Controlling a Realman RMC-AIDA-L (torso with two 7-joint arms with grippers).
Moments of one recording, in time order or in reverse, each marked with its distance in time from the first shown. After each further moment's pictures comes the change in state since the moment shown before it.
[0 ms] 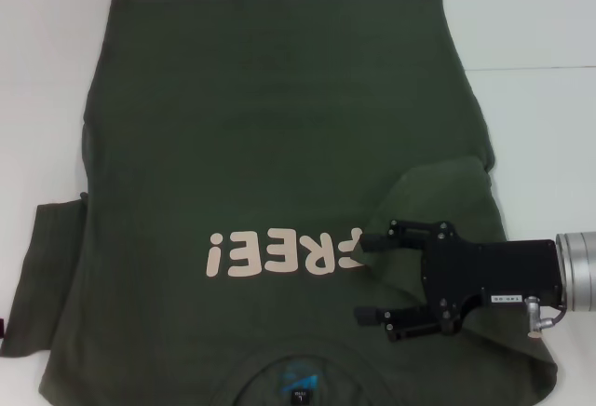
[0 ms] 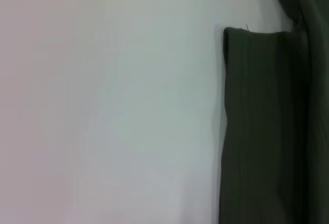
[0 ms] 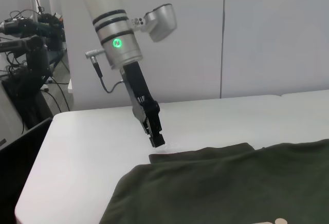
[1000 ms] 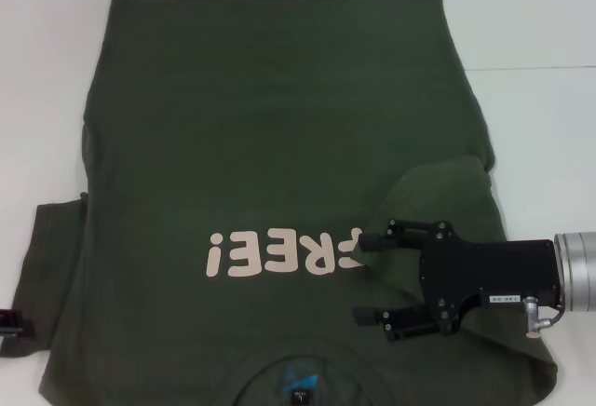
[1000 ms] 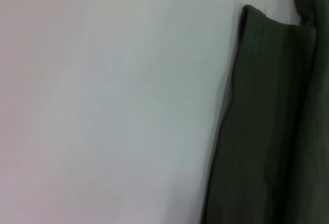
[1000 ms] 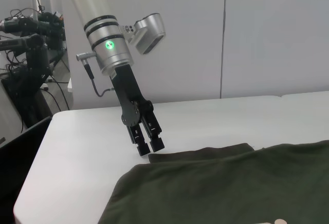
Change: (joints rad) left arm -0.017 0.033 -0.187 -0.116 -0.031 0.064 -0.011; right arm 0.002 0.002 0.000 0.003 0.000 0.004 -0.011
